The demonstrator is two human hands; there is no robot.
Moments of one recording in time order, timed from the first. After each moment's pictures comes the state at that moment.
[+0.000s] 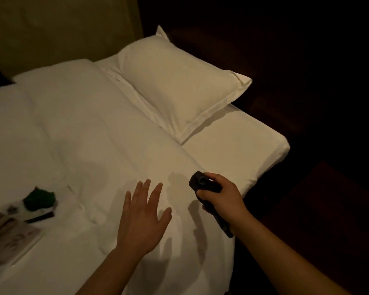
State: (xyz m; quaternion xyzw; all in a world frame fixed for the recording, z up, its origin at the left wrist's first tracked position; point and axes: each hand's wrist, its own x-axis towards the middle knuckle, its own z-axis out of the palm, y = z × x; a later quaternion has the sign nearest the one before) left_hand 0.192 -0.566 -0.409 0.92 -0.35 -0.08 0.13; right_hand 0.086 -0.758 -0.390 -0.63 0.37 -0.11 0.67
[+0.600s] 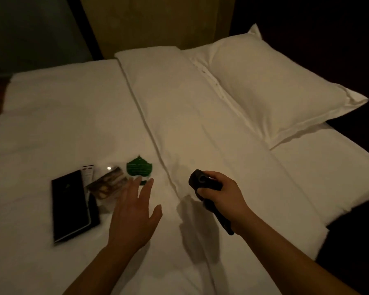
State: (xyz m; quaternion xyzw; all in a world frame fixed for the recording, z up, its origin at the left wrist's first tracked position) left_hand 0.289 -0.324 -0.399 0.97 -0.18 -0.04 0.17; right_hand 0.238 -0.551 -0.379 -0.71 0.25 0.01 0.65
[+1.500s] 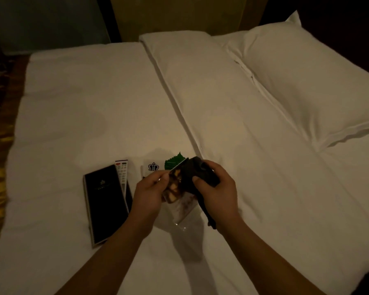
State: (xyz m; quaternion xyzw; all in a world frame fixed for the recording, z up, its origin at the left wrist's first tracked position) left_hand 0.386 -0.253 -0.412 0.72 0.07 -0.17 0.67; right_hand 0.332 -0.398 -0.403 -0.73 0.25 -0.13 0.62
